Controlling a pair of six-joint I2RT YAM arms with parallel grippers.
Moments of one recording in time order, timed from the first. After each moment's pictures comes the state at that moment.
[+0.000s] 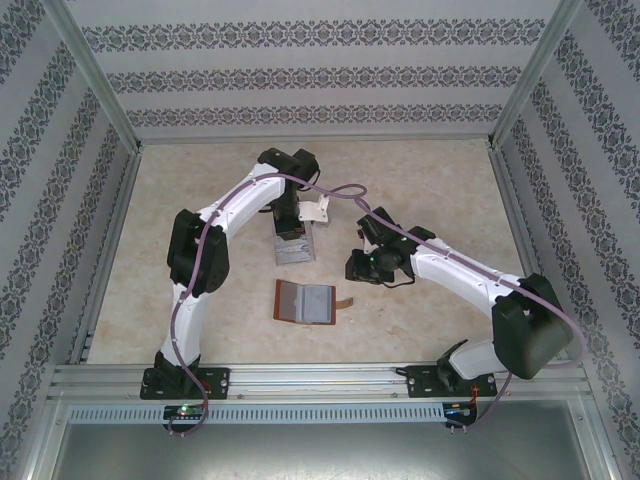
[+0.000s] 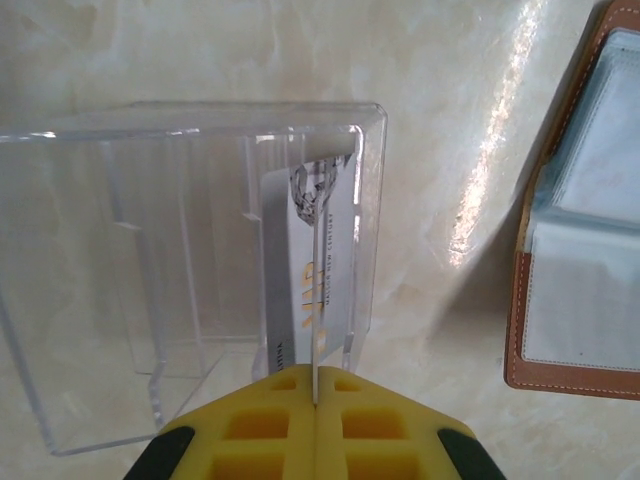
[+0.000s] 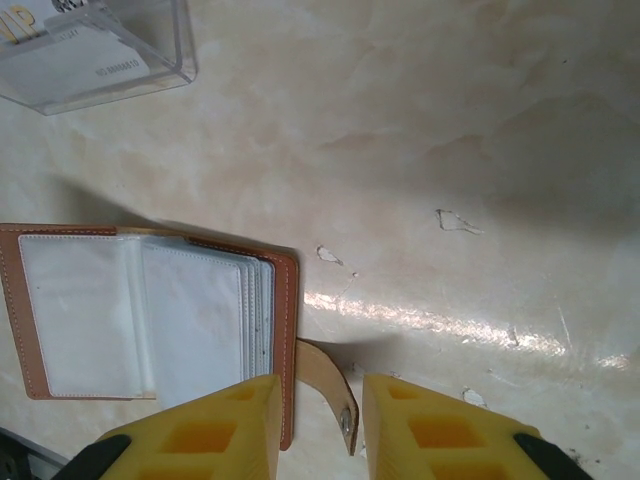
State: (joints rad) left arm -0.51 2.17 1.99 -1.41 0.11 0.85; right arm 0.60 1.42 0.92 -0.68 -0.25 0.68
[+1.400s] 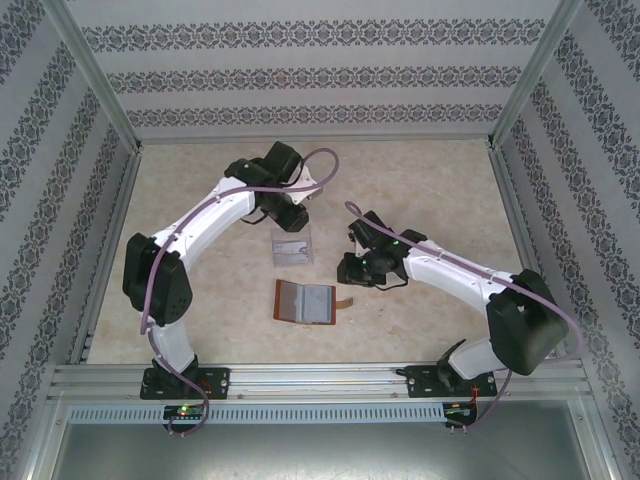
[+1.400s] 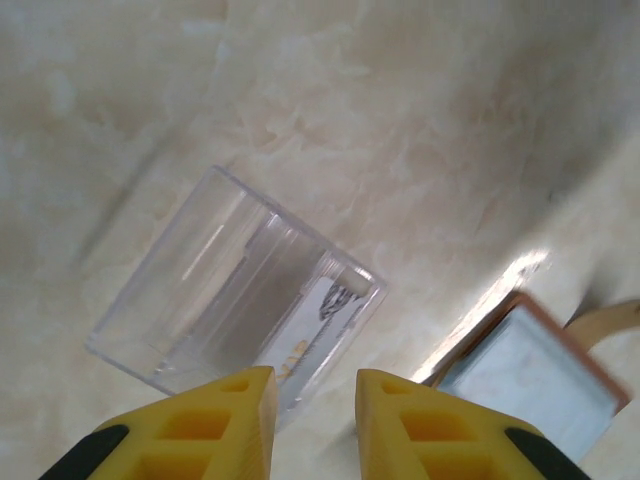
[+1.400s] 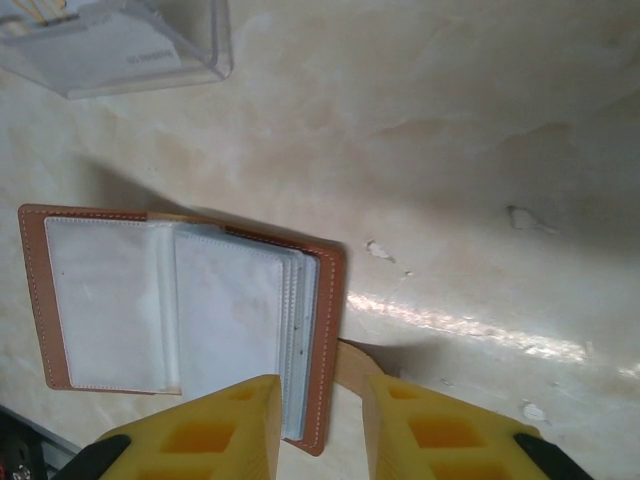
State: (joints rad) left arm -0.51 1.80 1.64 -0.99 0.18 0.17; right arm 0.66 1.46 0.92 -0.62 -0.27 0.71
